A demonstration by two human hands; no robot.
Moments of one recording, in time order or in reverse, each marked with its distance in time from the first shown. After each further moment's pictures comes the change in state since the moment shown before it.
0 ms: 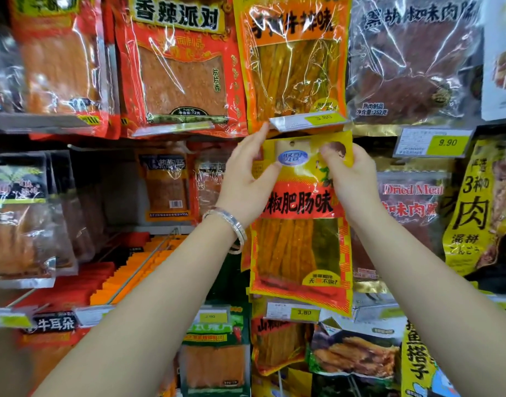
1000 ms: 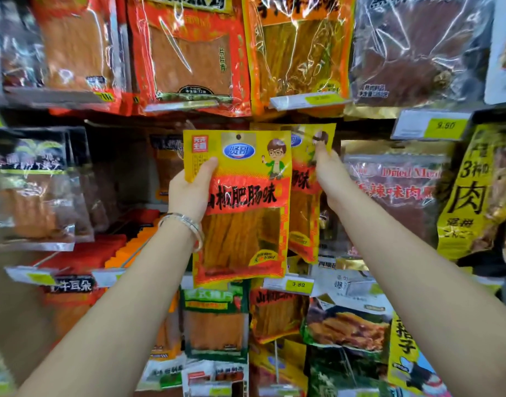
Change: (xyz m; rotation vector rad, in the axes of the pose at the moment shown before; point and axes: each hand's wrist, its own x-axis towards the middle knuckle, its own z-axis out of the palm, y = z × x) left_hand -0.048 -0.030 -0.045 -0.353 0.343 -0.573; right_hand 0.005 0.032 0.019 -0.138 -0.154 0.398
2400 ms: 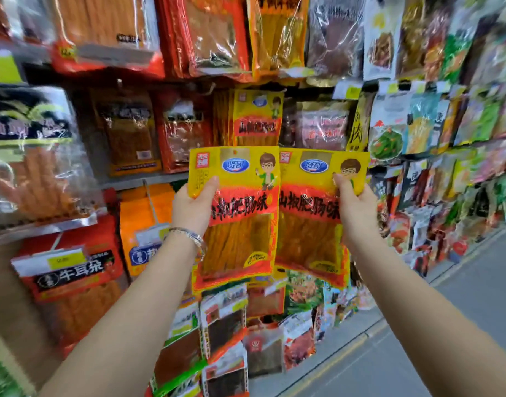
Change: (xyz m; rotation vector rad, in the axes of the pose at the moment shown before) left_hand -0.059 -0.013 -0.182 0.135 -0.409 -0.115; right_hand -0.314 -0.029 0.066 0.051 0.683 0.065
